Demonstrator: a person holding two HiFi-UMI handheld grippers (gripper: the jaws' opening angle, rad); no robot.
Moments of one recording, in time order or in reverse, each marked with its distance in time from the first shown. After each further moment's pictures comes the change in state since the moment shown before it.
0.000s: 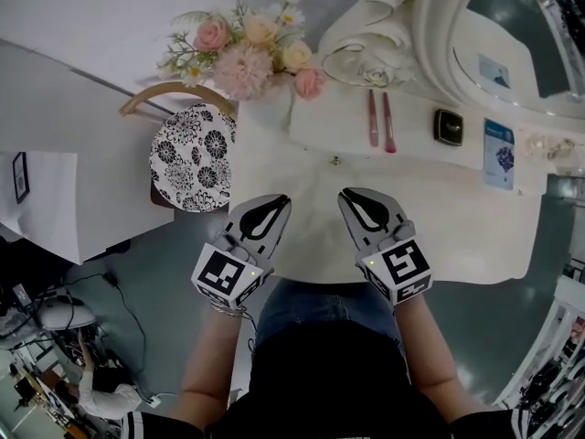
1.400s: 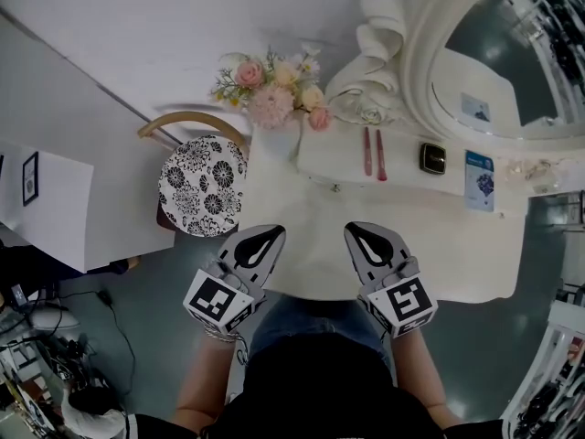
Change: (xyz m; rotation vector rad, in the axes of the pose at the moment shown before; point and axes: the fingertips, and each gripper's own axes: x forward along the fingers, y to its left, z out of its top) left arm -0.051 -0.016 0.049 -0.002 -0.088 0.009; right arm -0.050 0.032 0.056 -0.068 -0.111 -0.035
